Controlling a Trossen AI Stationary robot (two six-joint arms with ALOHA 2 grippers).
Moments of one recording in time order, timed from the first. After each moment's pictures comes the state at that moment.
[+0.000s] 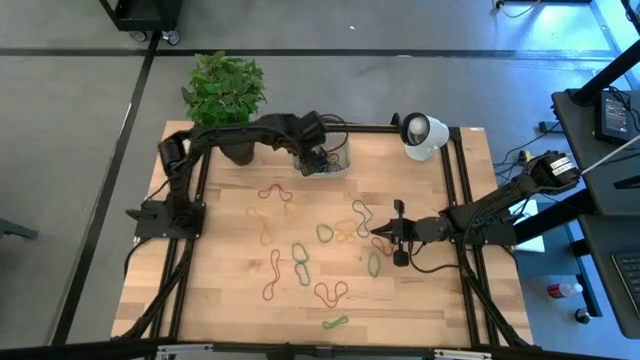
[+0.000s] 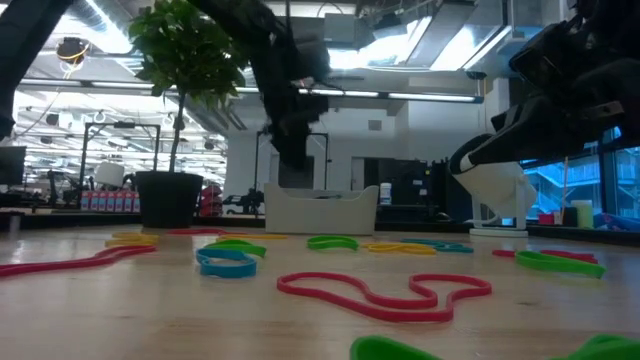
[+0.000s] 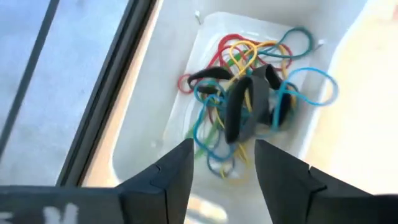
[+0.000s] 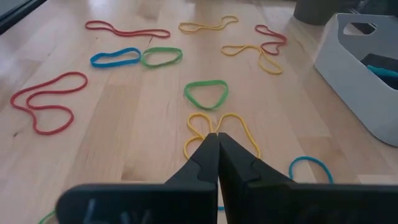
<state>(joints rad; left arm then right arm) 0.44 1.87 1.52 -0.76 -0.16 0.09 0.39 1.19 0.23 0.51 0.42 0.10</state>
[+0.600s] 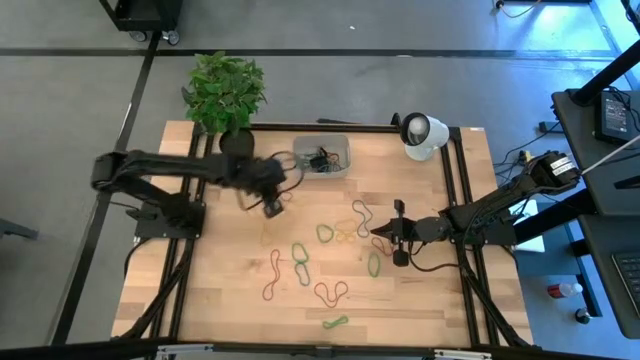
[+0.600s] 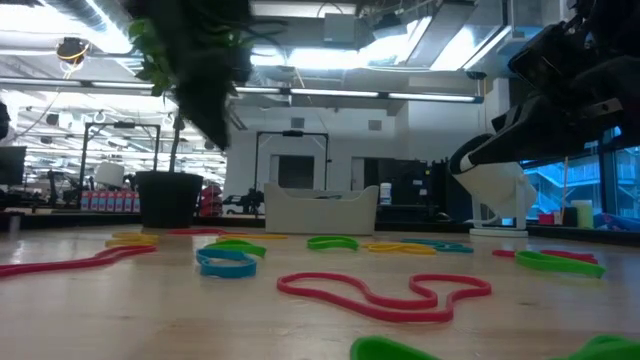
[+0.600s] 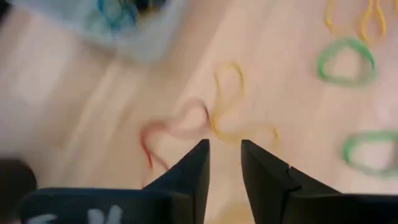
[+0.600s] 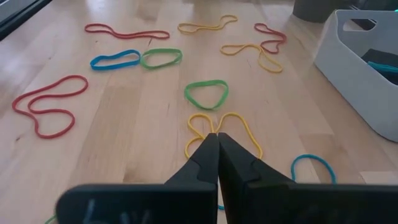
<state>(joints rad) 0.16 1.32 0.94 -0.70 -0.14 -0.30 0.38 1.19 0.23 0.51 0.42 0.13</state>
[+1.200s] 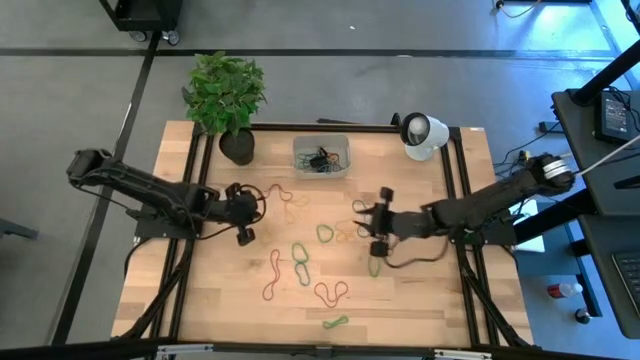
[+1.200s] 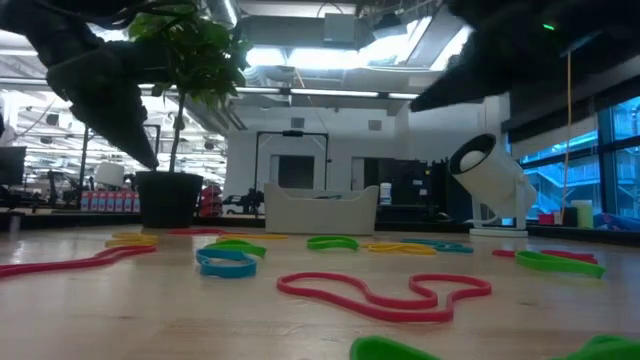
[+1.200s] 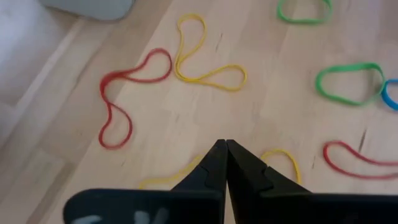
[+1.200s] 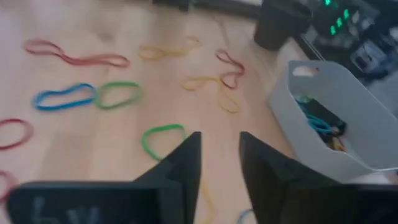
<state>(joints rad) -0.22 0.96 0.50 -0.50 -0.36 -0.51 0.31 1.29 0.65 0.08 0.54 0.03</state>
